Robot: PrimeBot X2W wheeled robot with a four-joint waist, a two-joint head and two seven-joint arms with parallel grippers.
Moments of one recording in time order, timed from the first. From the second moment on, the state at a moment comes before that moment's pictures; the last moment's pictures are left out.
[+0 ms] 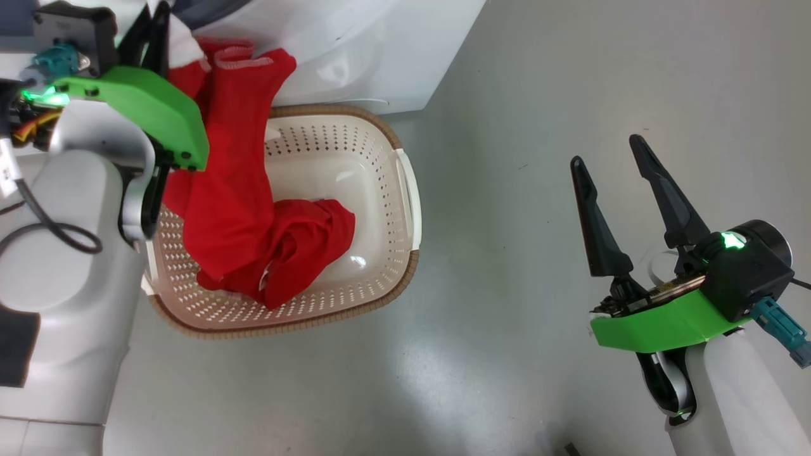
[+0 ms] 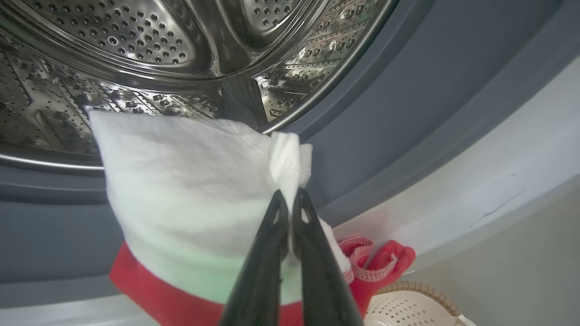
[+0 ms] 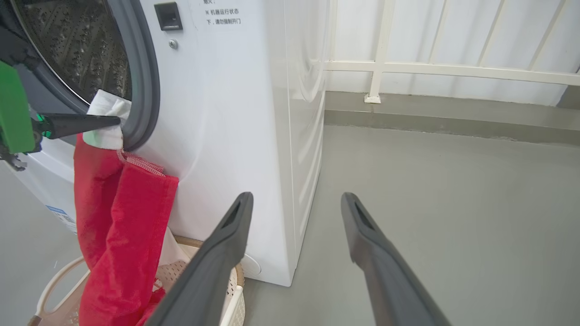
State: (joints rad) left arm -1.03 0.22 -0.27 0.67 -0.30 0.02 0.03; right arm -0.30 -0.05 0.09 0.04 0.19 0.13 -0.26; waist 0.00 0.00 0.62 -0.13
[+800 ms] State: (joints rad) left arm -0.60 0.22 -0.29 0.05 -0.36 0.14 0.11; right arm -0.30 -0.05 0.05 0.03 0.18 0.13 -0.26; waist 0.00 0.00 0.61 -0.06
